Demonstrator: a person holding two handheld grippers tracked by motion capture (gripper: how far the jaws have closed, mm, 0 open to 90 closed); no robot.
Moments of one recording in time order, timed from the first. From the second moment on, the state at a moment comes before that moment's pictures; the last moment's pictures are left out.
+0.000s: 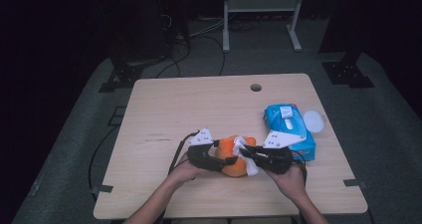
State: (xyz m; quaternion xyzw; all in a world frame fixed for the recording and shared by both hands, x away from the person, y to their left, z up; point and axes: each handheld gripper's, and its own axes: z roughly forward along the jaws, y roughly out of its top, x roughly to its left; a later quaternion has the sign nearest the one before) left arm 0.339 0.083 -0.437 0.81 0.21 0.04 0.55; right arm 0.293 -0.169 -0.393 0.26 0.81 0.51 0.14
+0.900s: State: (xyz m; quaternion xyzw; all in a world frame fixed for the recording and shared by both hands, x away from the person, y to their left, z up) left arm 0.318 0.071 -0.437 0.85 0.12 0.06 0.51; right arm 0.303 -0.206 -0.398 0.31 0.78 0.53 0.12
